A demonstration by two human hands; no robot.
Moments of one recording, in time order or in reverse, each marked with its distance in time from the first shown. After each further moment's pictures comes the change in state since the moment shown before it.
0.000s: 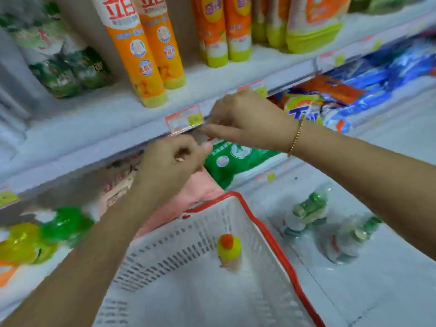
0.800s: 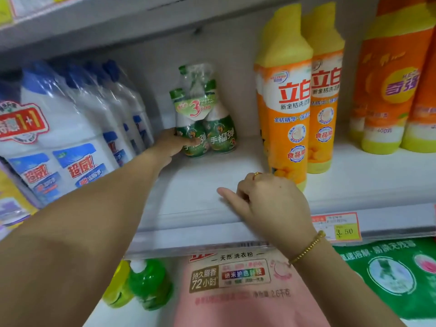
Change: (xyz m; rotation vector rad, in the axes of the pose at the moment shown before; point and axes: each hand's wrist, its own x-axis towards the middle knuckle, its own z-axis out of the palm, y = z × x) left_hand 0.185 -0.189 -0.233 -0.114 0.500 -0.539; right_hand 0.166 -0.067 0.123 -0.024 0.449 -0.108
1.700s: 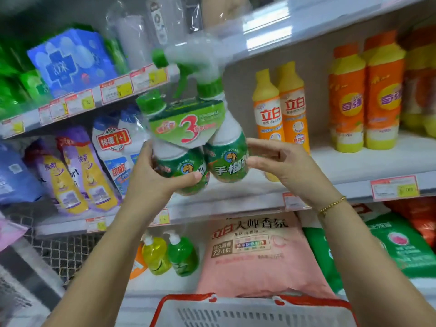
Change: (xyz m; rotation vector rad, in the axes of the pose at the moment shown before) left_hand -0.294 0.061 -0.050 -0.064 0.194 0.366; right_hand -0.008 0.001 -0.129 1.340 -0.204 0.270
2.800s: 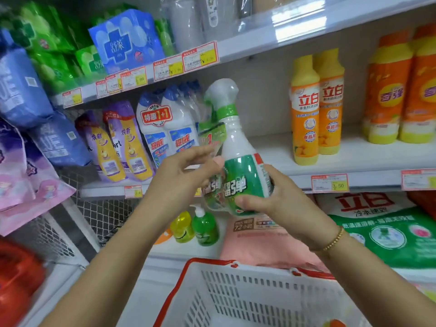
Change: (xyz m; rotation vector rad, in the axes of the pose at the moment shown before) left_hand -0.069 0.038 -0.037 0.024 -0.109 -0.192; right_hand -0.066 -0.020 0.092 0.015 -0.117 0.304
